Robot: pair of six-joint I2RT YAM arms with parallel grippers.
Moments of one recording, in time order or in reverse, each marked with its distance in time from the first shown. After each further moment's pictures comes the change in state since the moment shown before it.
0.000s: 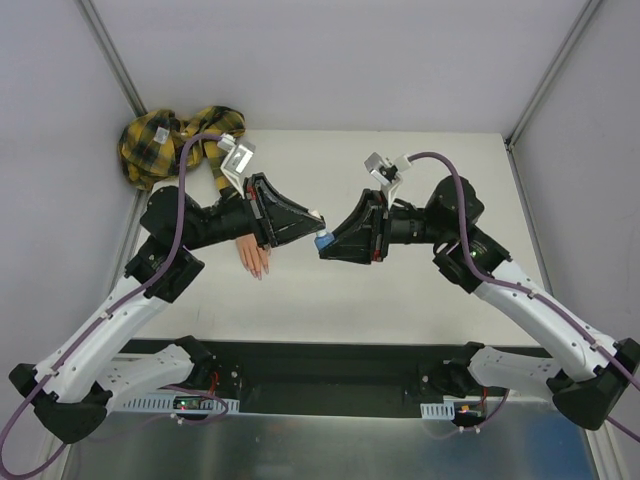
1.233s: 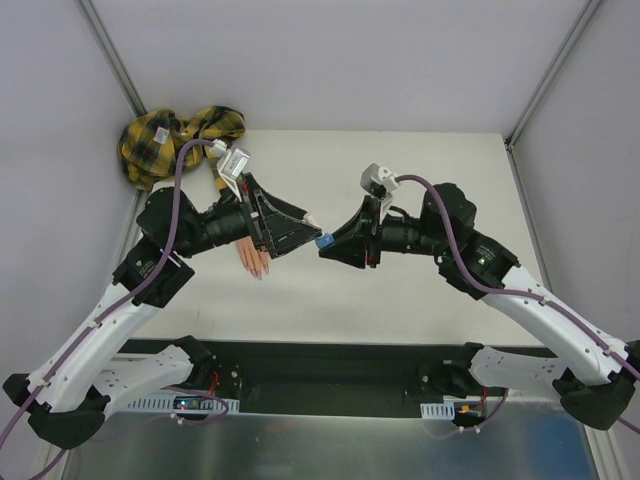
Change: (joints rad) left arm 0.017 -0.039 0.028 -0.235 -0.169 0.076; right arm 0.101 -0.033 0.061 -0.311 0.351 -0.367
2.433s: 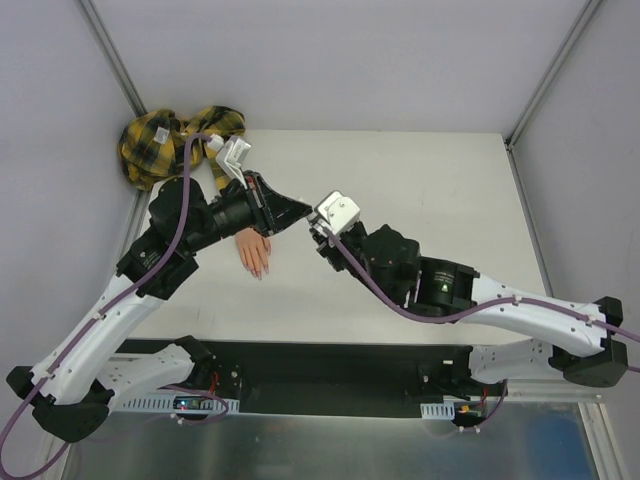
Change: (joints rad) left arm 0.010 0.061 0.057 -0.111 -0.174 0.017; right arm 0.473 0.150 0.100 -0.013 1.141 -0.369
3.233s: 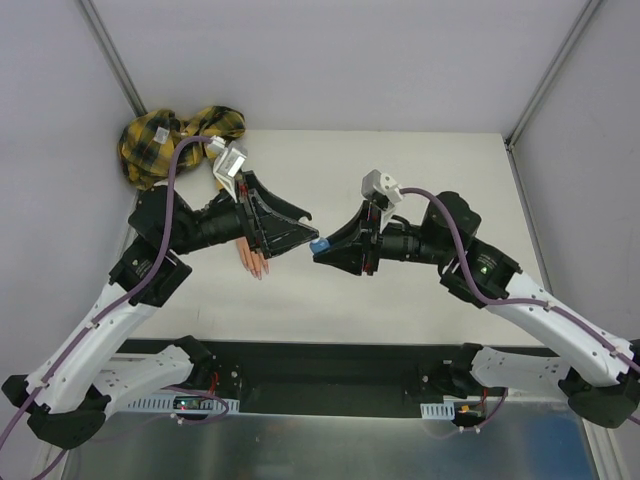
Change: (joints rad) left arm -0.004 -0.054 -0.026 0.155 0.282 0.003; right arm -0.389 -0.184 -0.117 0.088 -1.114 0.364
